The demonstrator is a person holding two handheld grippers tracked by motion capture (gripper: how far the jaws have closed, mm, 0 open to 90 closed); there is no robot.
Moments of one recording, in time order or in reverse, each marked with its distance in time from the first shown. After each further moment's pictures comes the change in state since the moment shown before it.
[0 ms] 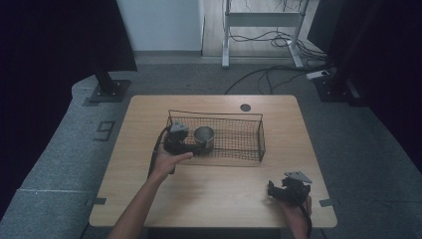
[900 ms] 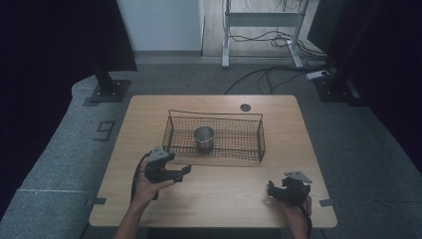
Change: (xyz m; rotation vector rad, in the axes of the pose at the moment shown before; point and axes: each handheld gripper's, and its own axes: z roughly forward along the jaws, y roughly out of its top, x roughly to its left) left arm 0.003 -0.083 -0.055 -0.056 -0.062 -0.013; right arm 0.000 0.000 0.000 -0.002 0.000 0.000
